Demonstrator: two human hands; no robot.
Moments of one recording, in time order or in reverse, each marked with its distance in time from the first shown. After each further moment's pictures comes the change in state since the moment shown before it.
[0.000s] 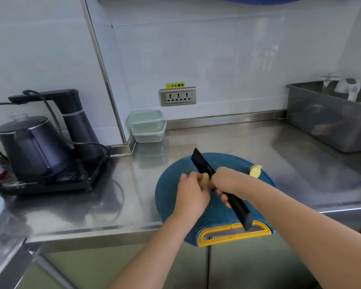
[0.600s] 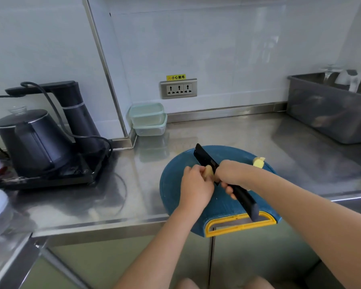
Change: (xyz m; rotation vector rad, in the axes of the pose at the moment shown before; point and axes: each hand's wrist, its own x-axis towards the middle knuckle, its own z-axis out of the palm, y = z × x) left_hand 0.000 0.001 -0.004 -0.069 0.020 -0.050; right_hand -0.002 -0.004 0.006 -0.070 0.026 0.012
